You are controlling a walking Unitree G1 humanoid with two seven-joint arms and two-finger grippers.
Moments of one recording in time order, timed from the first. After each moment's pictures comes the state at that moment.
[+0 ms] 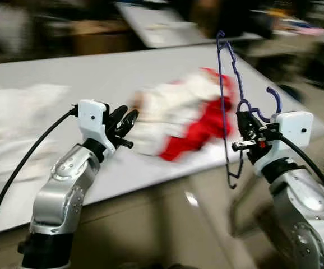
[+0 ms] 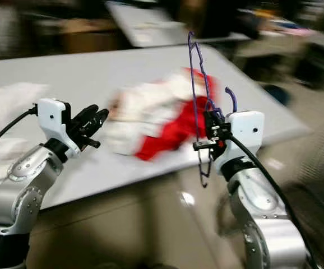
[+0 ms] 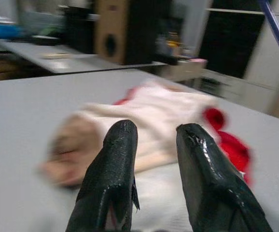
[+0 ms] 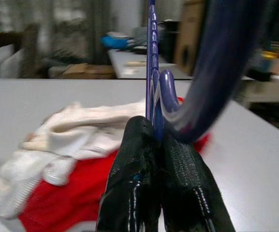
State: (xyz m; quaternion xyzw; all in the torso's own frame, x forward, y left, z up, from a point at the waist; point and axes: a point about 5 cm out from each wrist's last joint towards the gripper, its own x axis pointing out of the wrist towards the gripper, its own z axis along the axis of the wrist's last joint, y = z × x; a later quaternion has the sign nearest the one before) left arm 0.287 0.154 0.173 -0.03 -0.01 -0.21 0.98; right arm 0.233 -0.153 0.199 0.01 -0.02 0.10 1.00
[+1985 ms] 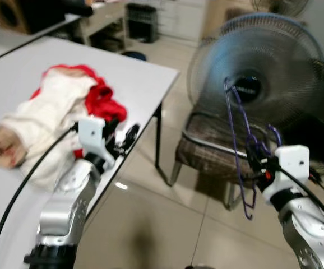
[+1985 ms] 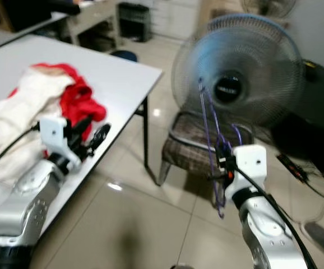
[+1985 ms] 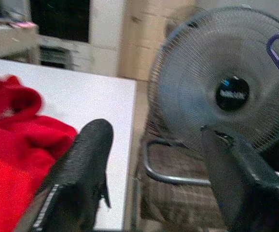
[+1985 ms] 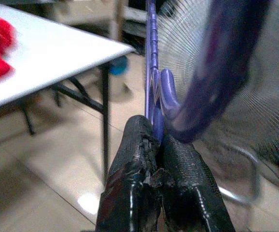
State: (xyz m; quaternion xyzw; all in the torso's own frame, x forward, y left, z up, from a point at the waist) left arm 0.281 0.155 0.149 -0.04 -0.01 -0.19 0.98; right arm 0.214 -0.182 0.146 -0.04 0.06 0.07 0.99
